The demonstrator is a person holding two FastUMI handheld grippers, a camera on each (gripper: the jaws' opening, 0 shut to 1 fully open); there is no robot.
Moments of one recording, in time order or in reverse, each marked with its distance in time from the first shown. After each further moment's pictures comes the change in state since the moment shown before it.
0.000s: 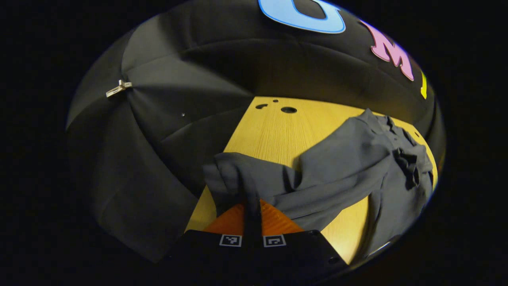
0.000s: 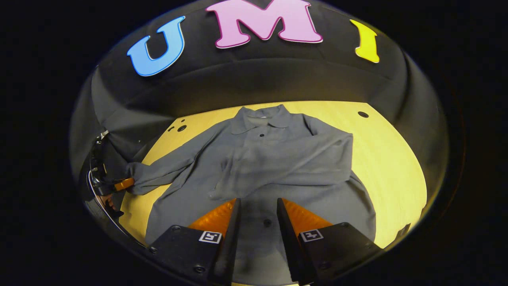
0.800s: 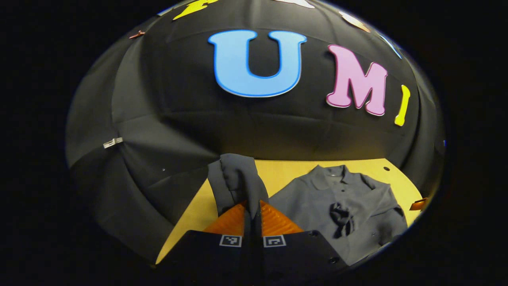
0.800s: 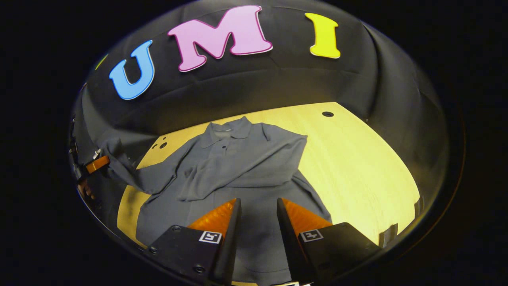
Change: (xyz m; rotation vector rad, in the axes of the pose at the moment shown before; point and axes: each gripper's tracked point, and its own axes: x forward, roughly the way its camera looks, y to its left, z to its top) left arm -0.119 -0.162 0.137 0.029 -0.295 -0.148; right arm -0.040 -0.113 0.007 0.099 -0.079 -0.071
